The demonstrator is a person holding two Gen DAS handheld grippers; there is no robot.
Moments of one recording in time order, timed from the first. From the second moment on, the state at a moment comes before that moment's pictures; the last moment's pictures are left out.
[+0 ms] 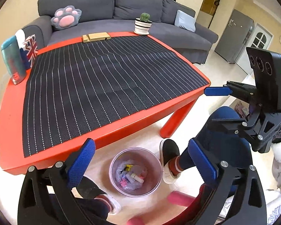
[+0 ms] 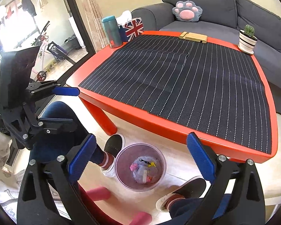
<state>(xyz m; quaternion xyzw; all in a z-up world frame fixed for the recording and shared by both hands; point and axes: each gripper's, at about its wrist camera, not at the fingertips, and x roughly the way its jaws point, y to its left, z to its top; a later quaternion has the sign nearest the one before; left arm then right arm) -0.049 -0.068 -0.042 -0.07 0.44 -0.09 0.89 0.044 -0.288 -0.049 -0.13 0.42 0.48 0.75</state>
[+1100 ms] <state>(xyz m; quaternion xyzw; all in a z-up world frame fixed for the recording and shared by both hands) 0.009 -0.002 0.003 -0.06 0.38 -0.01 0.92 0.117 -0.245 -0.001 -0.14 0.37 0.43 0.81</state>
